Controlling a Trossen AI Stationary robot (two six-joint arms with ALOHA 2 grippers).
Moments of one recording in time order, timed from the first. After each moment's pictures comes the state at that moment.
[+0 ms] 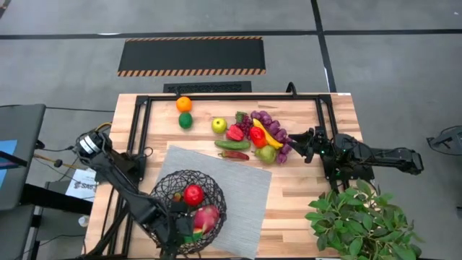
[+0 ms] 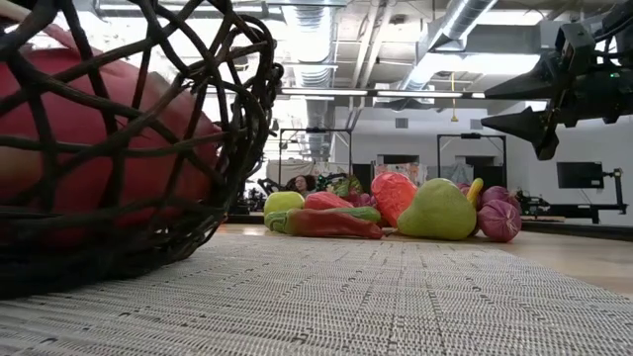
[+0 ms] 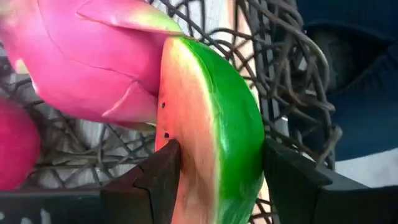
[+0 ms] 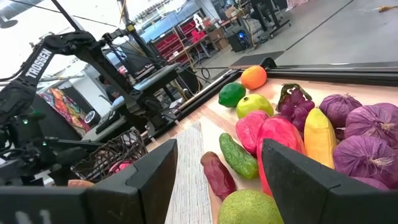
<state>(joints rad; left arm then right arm) -0.81 1.66 1.22 -0.69 -0.07 -0.73 -0.12 0.07 0.01 0.05 0.21 0.57</state>
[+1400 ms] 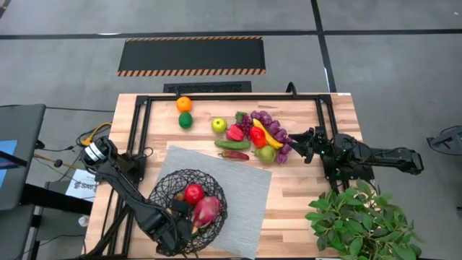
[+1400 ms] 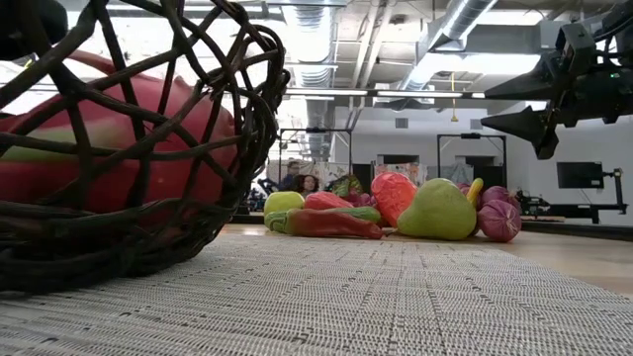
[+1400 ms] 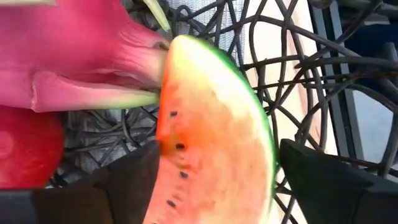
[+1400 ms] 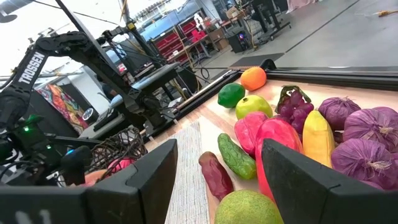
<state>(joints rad) -0.83 1.76 1.26 -0.85 -0.07 -0.55 -0.12 0.07 0.01 0.05 0.21 0.54</state>
